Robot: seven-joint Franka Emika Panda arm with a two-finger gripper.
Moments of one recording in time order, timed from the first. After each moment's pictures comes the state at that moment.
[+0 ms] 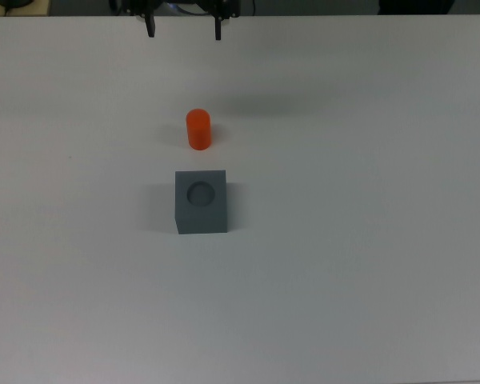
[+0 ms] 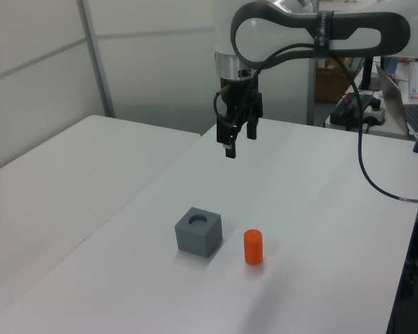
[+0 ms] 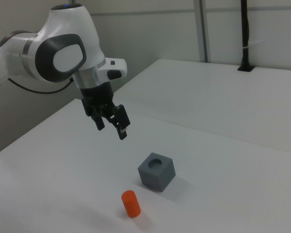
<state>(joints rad) 0.04 -0.01 -0.01 -1.62 0.00 1.63 0.07</state>
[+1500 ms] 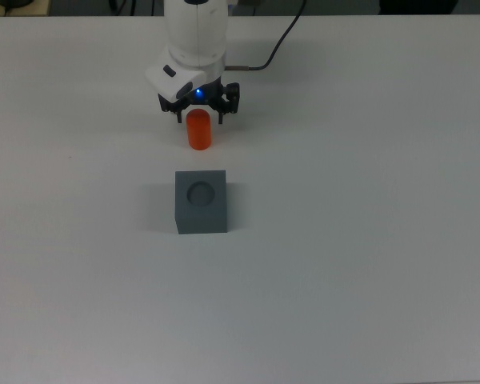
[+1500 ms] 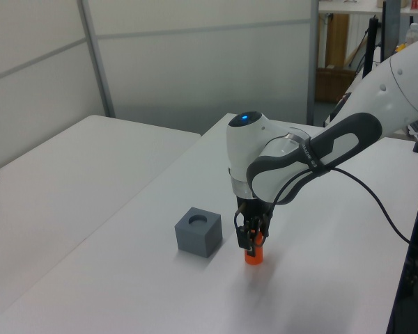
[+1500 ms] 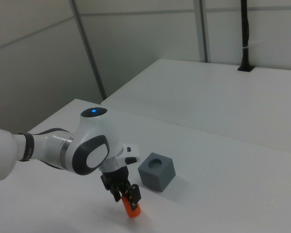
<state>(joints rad) 0.05 0.05 0.01 -2.21 -0.05 2.23 0.08</state>
